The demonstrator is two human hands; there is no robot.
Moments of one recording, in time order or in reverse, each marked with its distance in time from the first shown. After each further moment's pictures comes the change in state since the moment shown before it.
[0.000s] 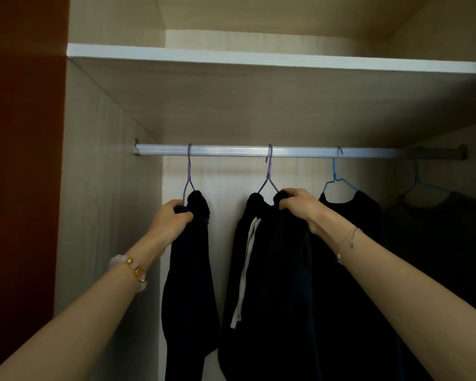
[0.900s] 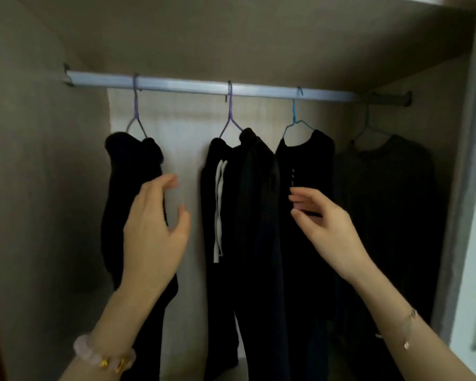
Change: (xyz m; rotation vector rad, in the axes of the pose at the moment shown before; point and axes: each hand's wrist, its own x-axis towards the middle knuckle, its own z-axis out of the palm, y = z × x) left_hand -0.161 -0.003 0.051 0.138 0.183 0.496; right_hand -0.170 0.091 -0.043 -0.254 0.226 -0.308
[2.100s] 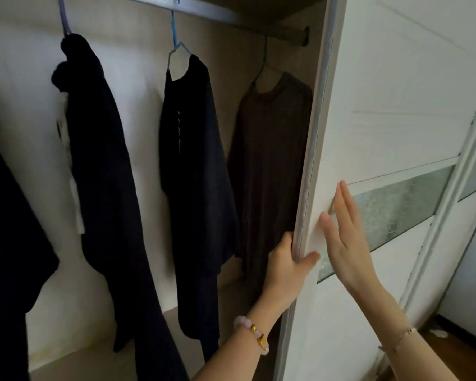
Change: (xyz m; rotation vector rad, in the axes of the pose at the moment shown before) left_hand -0.173 0.176 0.299 -0.887 -0.871 -0.496; right_hand -0.104 0.164 -0.151 -0.484 0.260 0.177
